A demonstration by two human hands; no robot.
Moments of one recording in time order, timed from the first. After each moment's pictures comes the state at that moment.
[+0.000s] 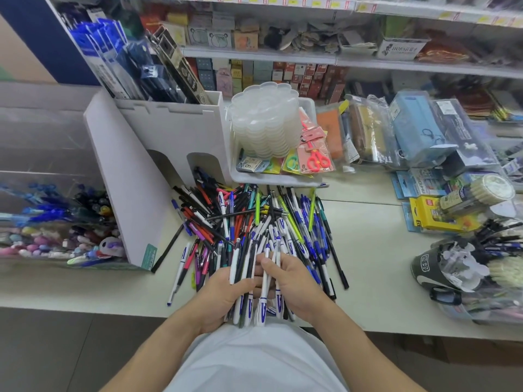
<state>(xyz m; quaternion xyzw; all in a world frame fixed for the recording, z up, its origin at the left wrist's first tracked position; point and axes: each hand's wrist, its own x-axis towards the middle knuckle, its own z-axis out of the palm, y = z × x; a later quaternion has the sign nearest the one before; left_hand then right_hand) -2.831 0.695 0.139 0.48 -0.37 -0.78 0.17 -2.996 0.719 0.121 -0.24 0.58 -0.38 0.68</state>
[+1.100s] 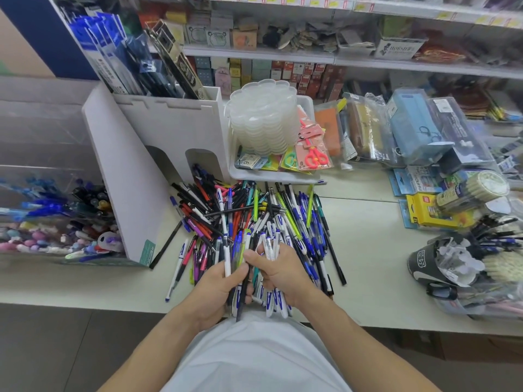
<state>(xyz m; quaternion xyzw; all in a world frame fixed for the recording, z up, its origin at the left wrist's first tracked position) -2.826 0.699 0.129 0.47 -0.29 -0.80 0.23 -2.987 0.707 0.124 -0.28 0.59 -0.39 0.65</state>
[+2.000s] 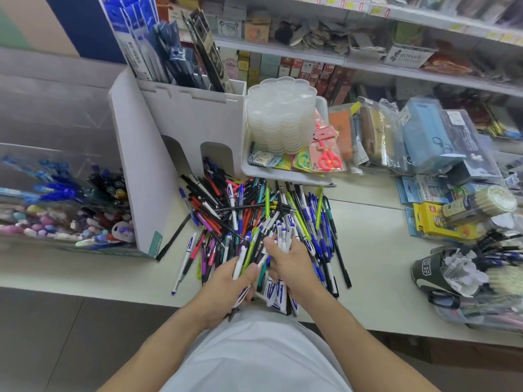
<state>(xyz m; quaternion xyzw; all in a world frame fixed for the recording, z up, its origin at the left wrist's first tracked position) -2.809 0.698 0.115 0.48 -0.43 -0.73 0.21 -2.975 0.697 0.113 -0.27 0.65 -0.41 0.59</state>
